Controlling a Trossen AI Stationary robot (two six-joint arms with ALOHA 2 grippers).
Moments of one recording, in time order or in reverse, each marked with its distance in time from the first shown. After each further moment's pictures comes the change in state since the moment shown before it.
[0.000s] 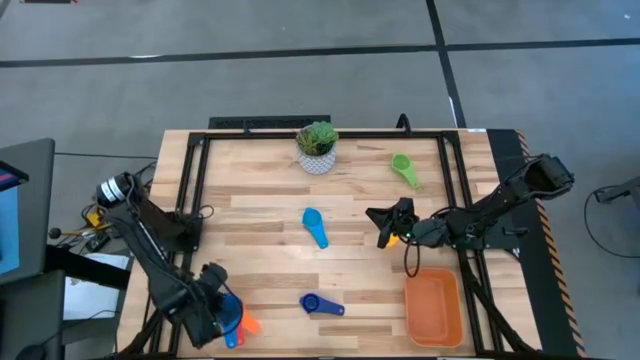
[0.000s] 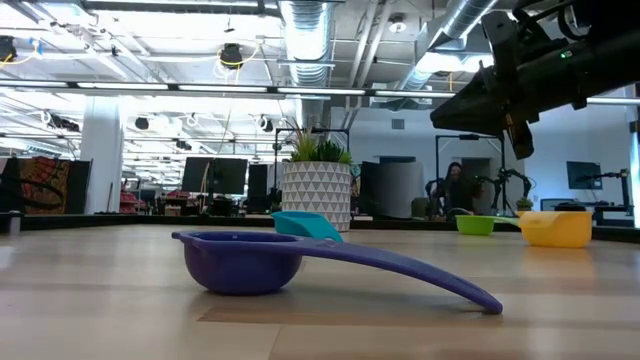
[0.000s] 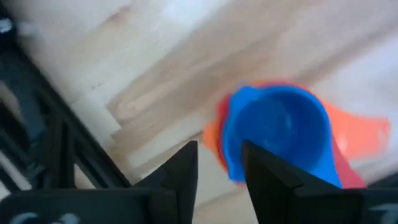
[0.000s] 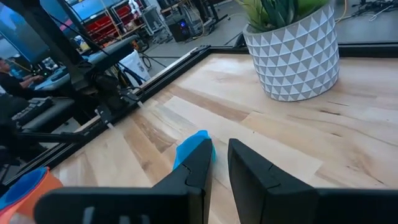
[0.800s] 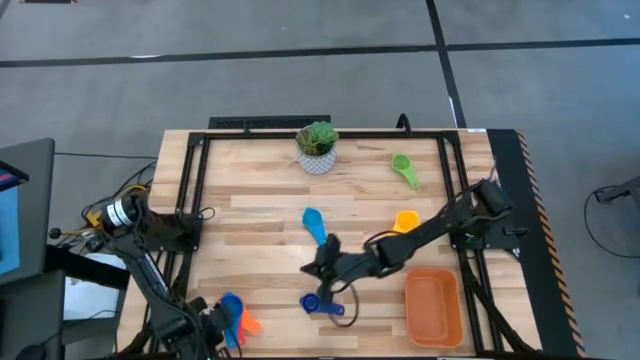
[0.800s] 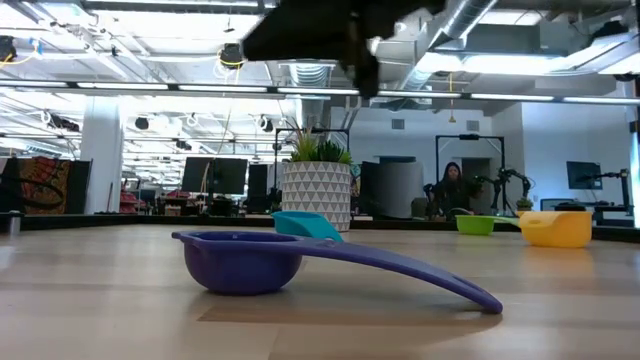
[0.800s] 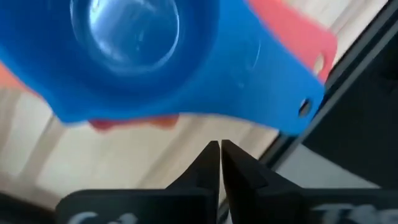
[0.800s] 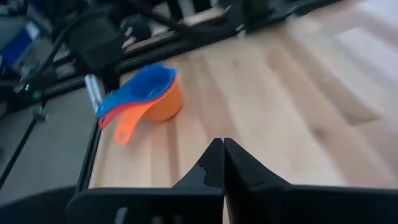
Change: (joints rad) left arm -0.118 0.208 -0.004 0.376 0.021 0.237; right arm 0.046 0.629 0.923 -0.484 -0.484 -0.184
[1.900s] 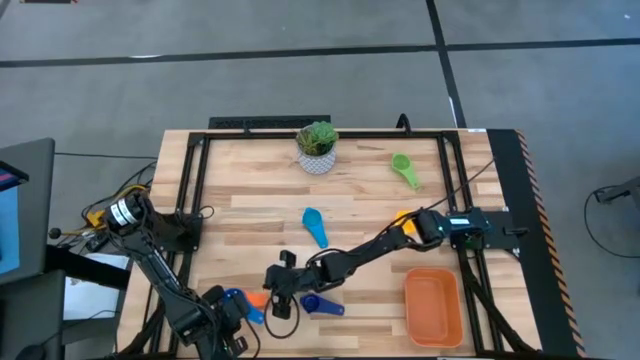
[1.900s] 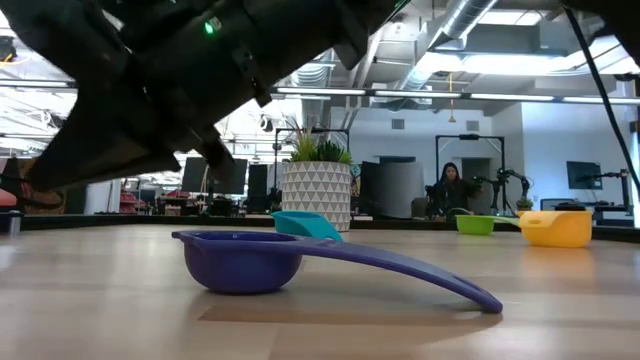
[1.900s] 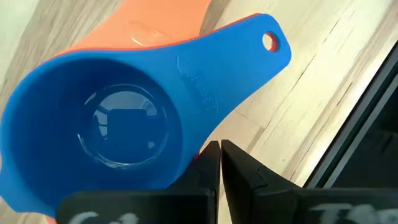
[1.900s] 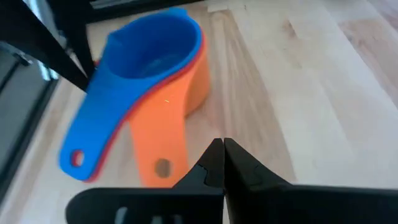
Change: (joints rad) left arm 0.101 0.005 0.000 -0.006 -0.173 0.177; right arm -0.074 0.553 0.636 -0.200 -0.148 -0.142
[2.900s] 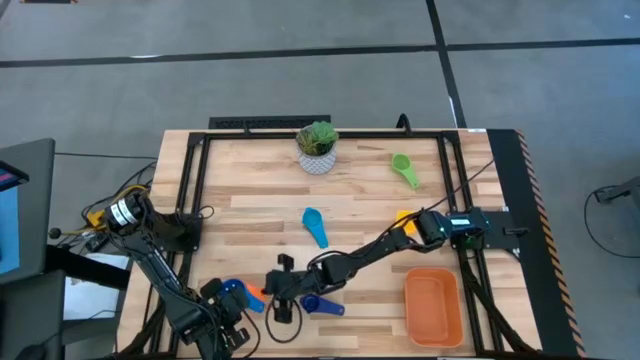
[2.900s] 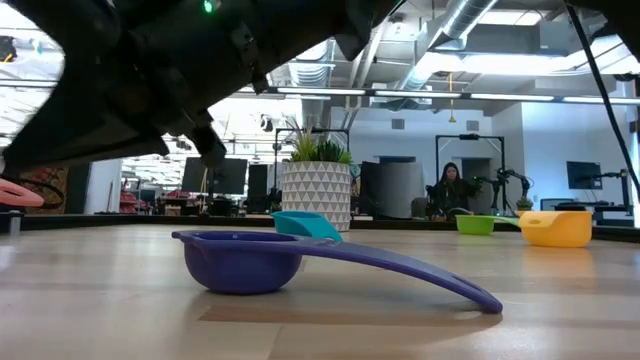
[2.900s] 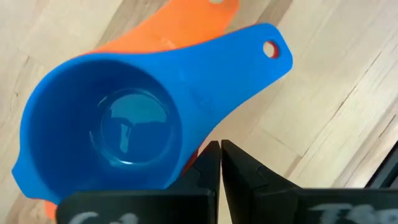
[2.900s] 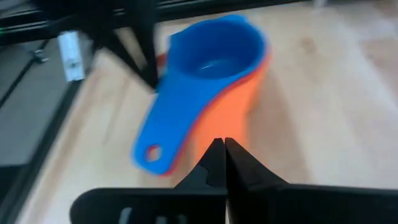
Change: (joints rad) left arm 0.000 0.000 0.000 -0.097 -0.078 -0.034; right arm 0.012 -0.008 -0.001 0.033 -0.015 -0.042
